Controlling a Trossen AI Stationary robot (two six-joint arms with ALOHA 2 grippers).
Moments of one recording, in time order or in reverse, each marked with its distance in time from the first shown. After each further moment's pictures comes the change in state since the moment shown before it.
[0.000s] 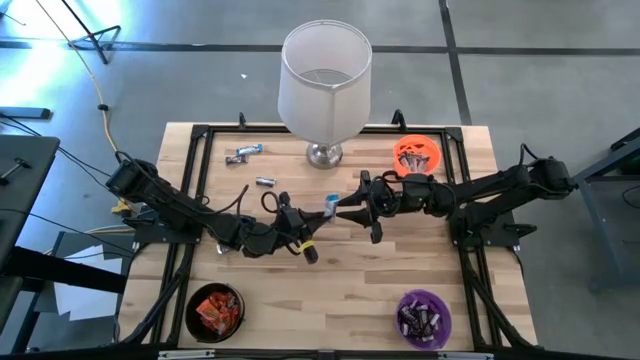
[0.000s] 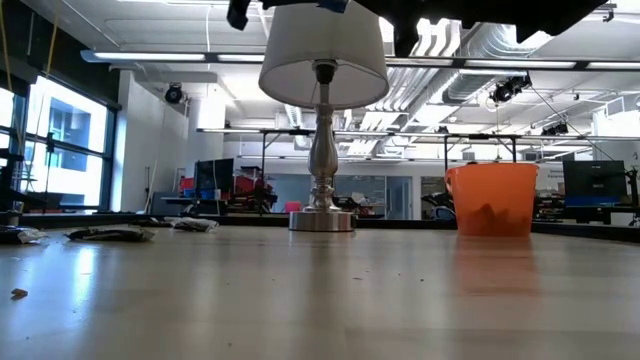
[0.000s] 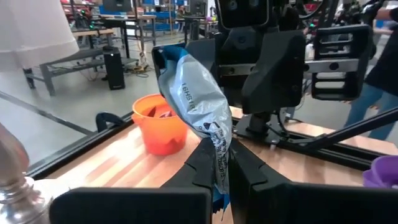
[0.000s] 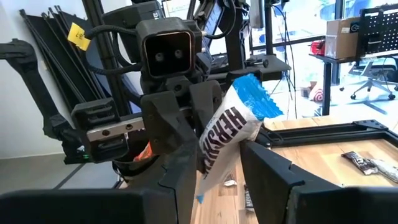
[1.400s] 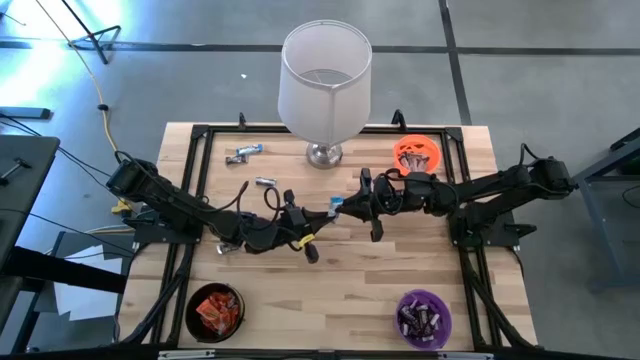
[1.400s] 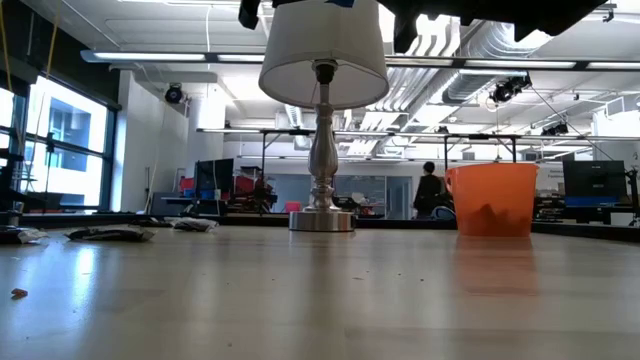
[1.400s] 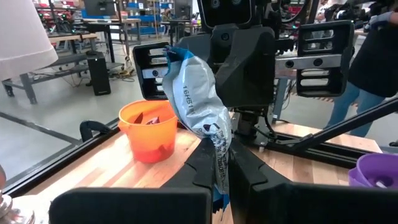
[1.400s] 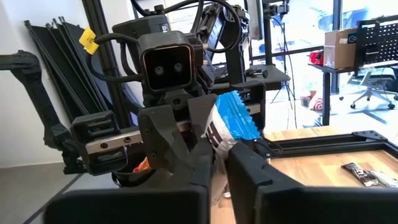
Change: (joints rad) left arm 0.039 0.001 0.000 0.042 0.089 0.045; right arm 0.003 0.000 0.000 0.037 -0.004 0.000
